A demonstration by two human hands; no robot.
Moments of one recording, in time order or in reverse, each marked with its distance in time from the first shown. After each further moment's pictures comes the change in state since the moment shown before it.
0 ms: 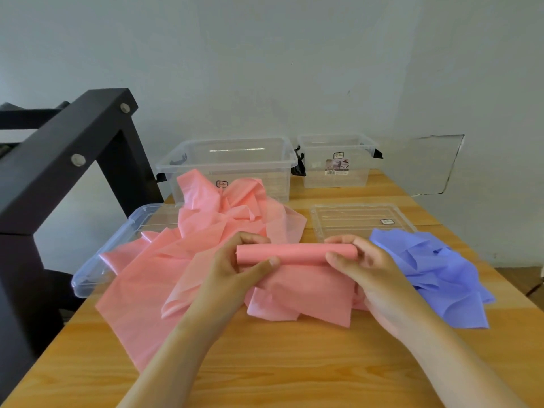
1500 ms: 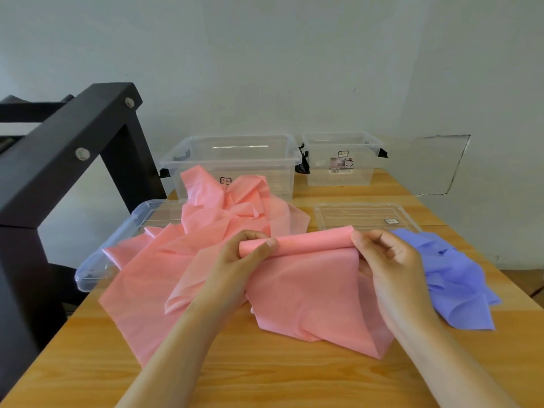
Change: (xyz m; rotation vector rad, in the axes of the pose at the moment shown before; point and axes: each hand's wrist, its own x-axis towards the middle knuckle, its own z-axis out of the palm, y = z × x) left_hand 0.009 0.002 0.002 -0.083 0.046 -0.140; right_hand 0.006 0.009 0.001 -0.092 0.352 -0.226
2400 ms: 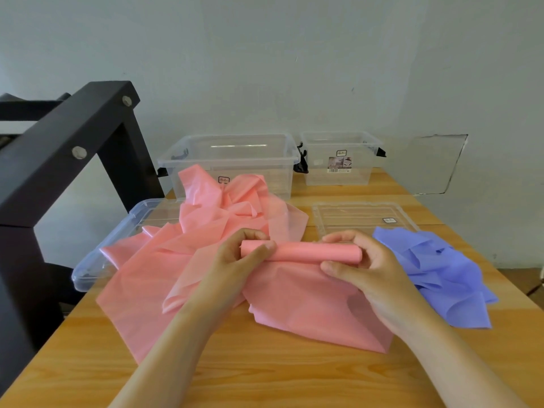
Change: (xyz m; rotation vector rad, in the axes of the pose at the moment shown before) left_hand -0.010 0.009 0.005 0.079 0.001 0.052; right_hand -0.002 -0.007 -0.002 -0.046 -0.381 0.084
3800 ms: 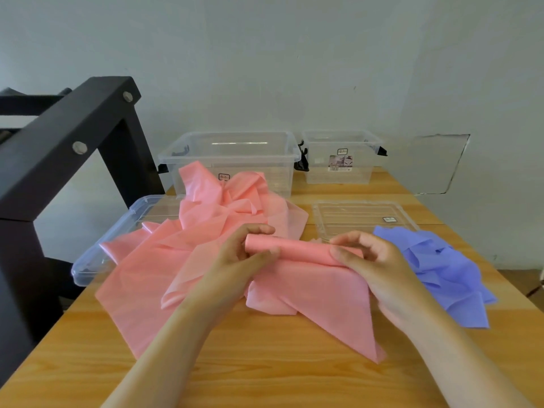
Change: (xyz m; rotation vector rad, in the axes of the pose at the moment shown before) left_hand 0.014 -0.021 -0.010 -0.152 -0.168 -0.022; right_hand 0.004 0.001 -0.008 0.007 0.076 0.079
